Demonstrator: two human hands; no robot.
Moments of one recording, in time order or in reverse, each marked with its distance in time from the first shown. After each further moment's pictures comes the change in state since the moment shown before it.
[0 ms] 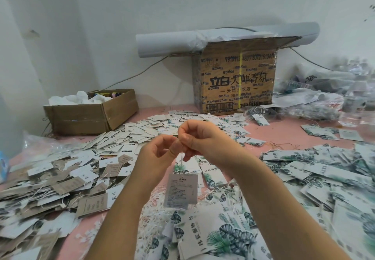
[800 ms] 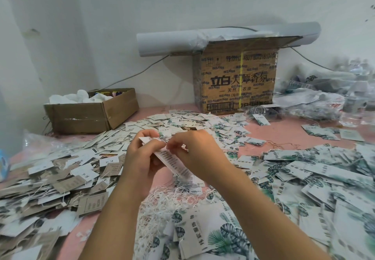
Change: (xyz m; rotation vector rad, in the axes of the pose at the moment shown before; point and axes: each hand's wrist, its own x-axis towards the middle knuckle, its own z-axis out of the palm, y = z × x) left_hand 0.000 0.006 -0.009 -0.435 0.169 -0.197; right_hand 0.010 0.016 0.023 -0.854 0.190 -0.209
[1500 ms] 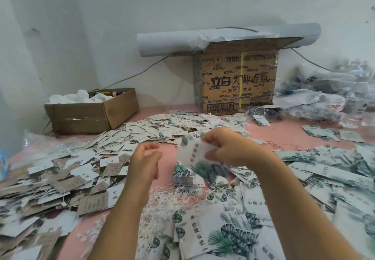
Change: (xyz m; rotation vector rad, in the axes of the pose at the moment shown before) left_hand 0.008 -0.026 -0.011 0.414 0.163 -0.066; right_hand -0.006 0.037 -0.044 0.164 -0.443 0.354
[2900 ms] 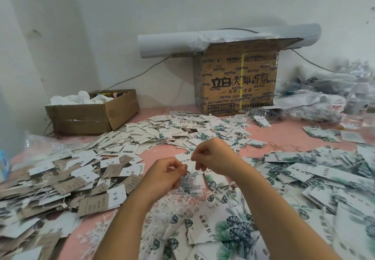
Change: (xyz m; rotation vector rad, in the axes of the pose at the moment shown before) left_hand -0.008 -0.004 0.009 0.297 -0.409 0.010; right_hand 0.030 0.022 0.038 0.108 0.191 -0.055
